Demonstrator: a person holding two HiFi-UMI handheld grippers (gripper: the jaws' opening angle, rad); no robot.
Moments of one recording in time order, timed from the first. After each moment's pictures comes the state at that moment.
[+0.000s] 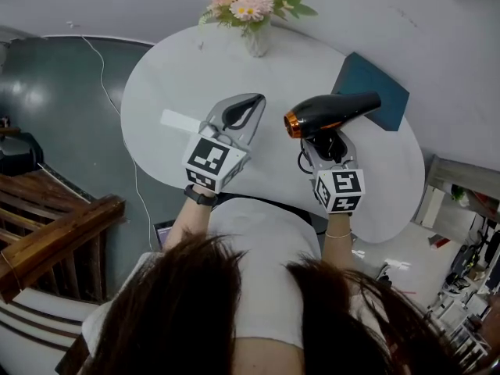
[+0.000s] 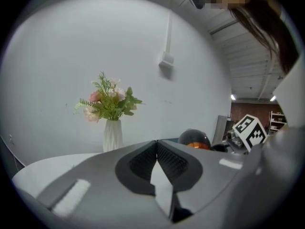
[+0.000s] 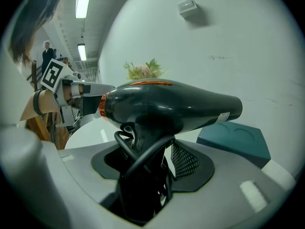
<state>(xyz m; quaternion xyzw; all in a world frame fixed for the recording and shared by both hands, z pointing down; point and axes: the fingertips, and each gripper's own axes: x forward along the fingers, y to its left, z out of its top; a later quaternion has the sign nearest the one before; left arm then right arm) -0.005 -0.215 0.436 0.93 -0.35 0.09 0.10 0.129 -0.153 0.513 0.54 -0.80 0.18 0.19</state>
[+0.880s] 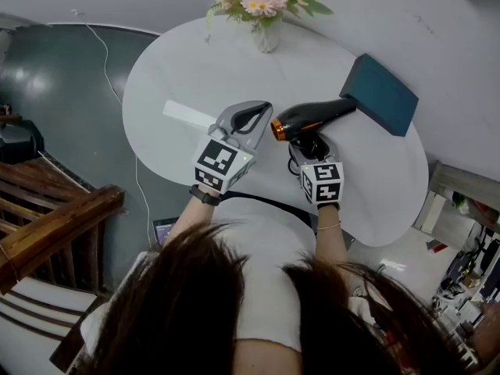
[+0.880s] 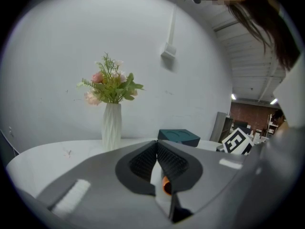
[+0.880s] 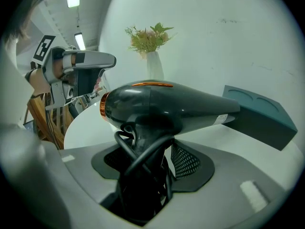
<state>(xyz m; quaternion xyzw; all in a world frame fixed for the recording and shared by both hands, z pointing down) -0.003 -0.204 0.480 0.92 -0.34 0.11 0.13 0.096 -0.140 0.611 0.49 -0.79 0.25 0.26</state>
